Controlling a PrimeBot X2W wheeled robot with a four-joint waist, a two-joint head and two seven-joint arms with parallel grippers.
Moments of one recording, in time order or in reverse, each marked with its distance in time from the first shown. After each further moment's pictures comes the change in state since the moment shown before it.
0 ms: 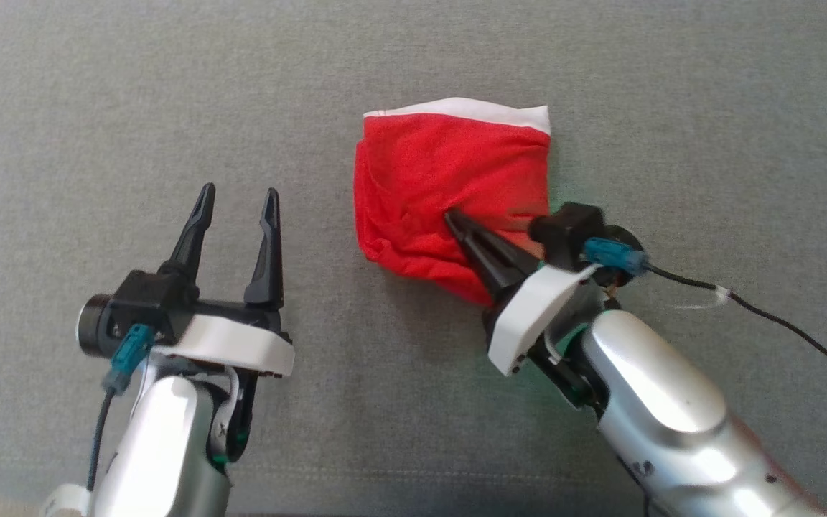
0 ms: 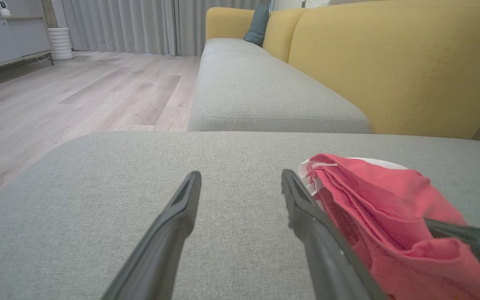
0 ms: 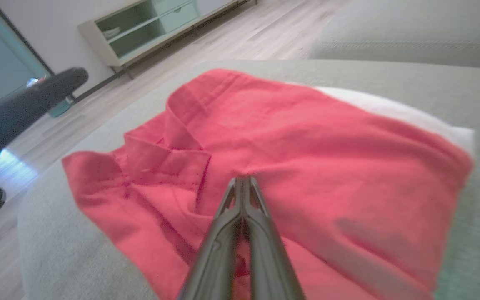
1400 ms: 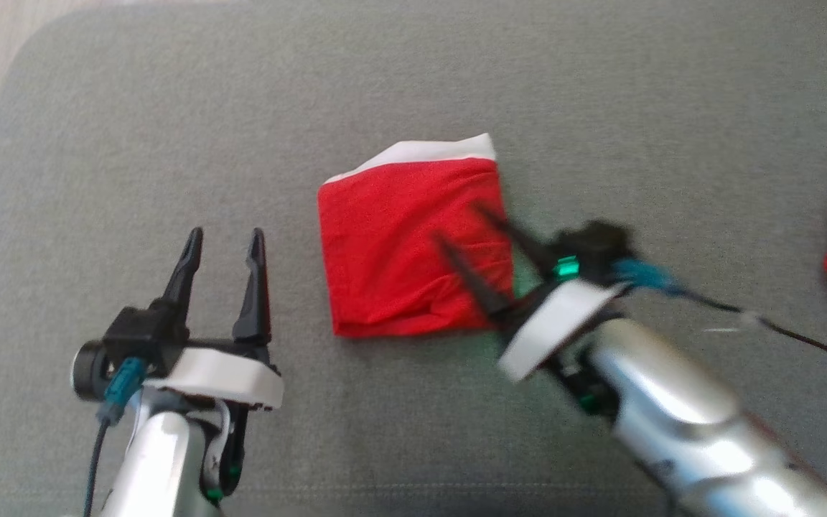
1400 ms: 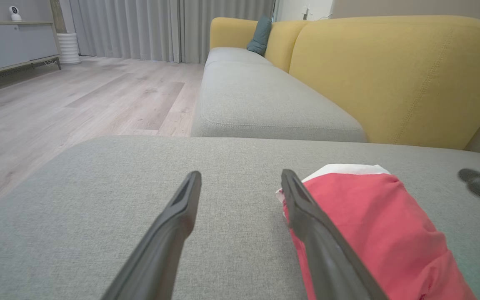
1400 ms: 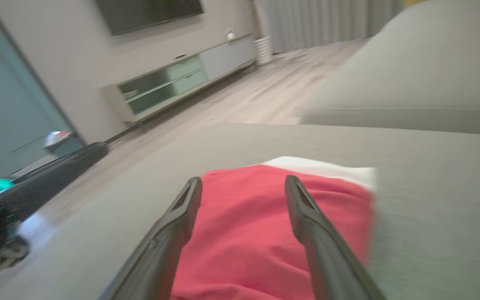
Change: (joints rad) left arm 0.076 -0.017 0.041 0.015 0.002 0.001 0.000; right arm -0.091 -0.070 0.271 0.103 0.265 0.000 -0.255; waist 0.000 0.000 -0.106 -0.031
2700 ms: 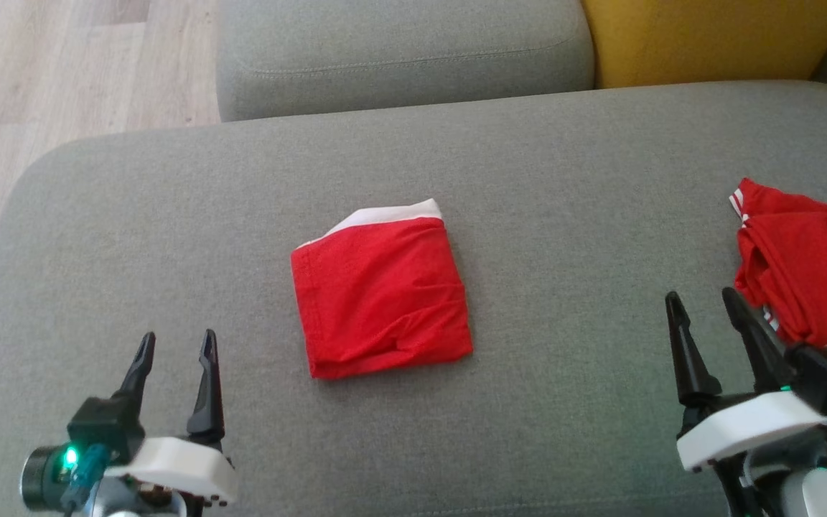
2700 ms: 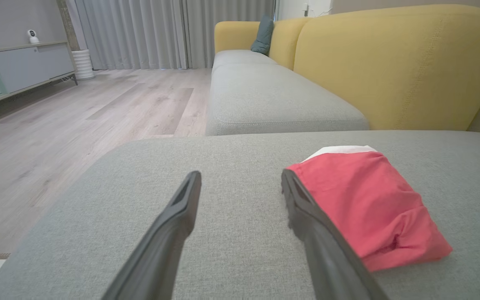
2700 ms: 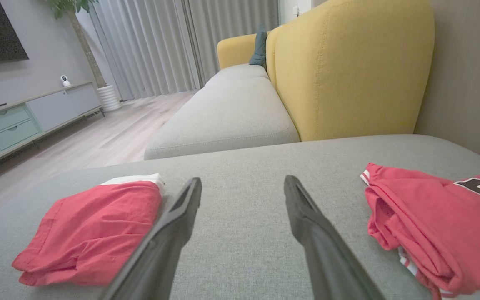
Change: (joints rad) left arm 0.256 0.090 0.047 -0.126 -0.003 0.069 0.088; right arm 0.678 0.094 -0.887 -0.558 -0.437 0.000 0.290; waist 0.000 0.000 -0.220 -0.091
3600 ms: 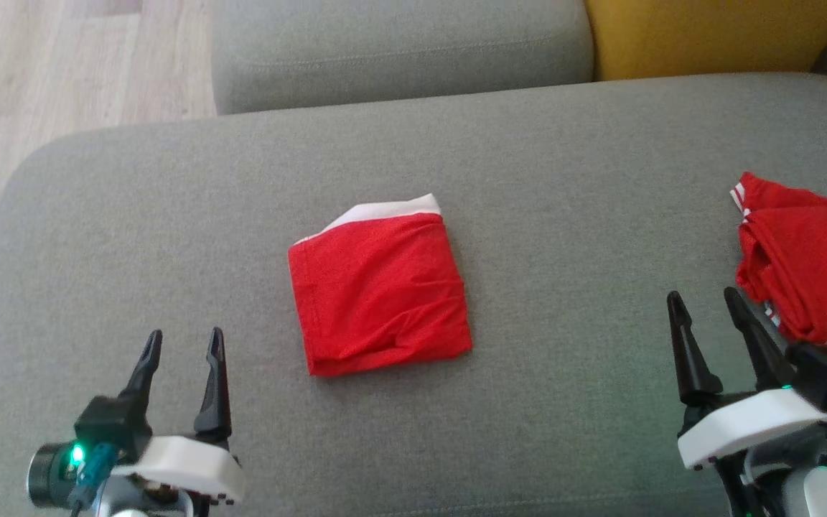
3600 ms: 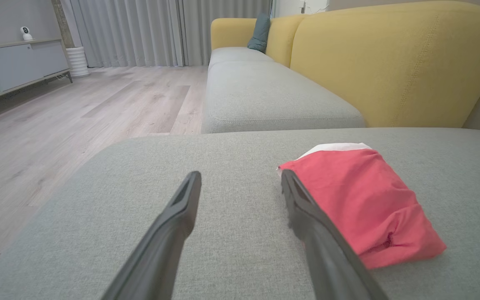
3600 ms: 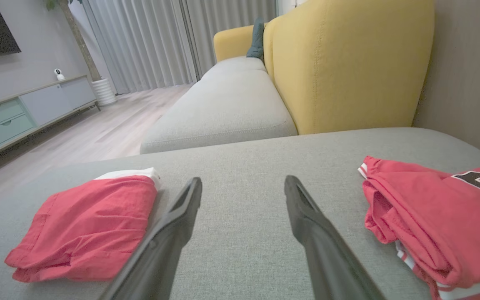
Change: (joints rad) left arm 0.003 0.007 -0.026 -0.012 -0.007 0.018 0.001; right arm 0.001 0.007 -0.011 -0.005 -0.008 0.000 0.013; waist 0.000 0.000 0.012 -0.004
